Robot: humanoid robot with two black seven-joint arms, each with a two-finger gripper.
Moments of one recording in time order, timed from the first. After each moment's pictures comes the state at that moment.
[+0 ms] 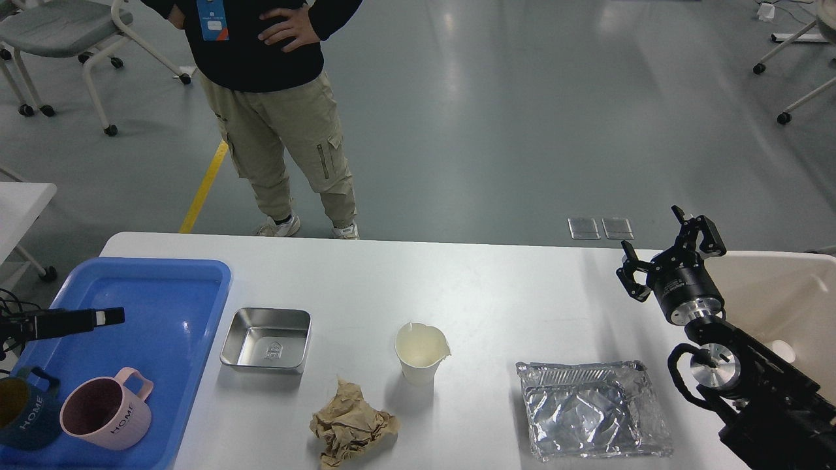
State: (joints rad) left arm -0.83 0.99 0.09 -0.79 1.18 -0.26 -0.96; right arm 0.44 -0.31 0.95 0.74 -0.02 0.29 0.40
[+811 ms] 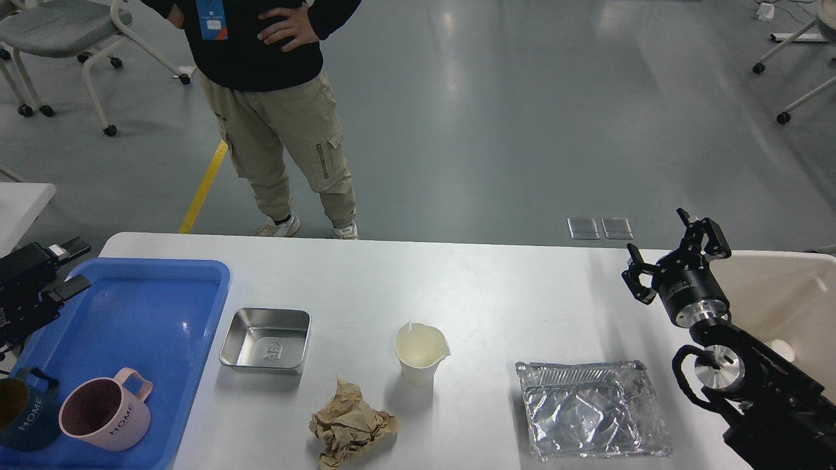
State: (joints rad) left arm -0.64 1.05 0.01 -0.98 0.47 -0.27 -0.90; right arm 0.44 -0.32 0.95 0.73 -0.03 0.28 0.40
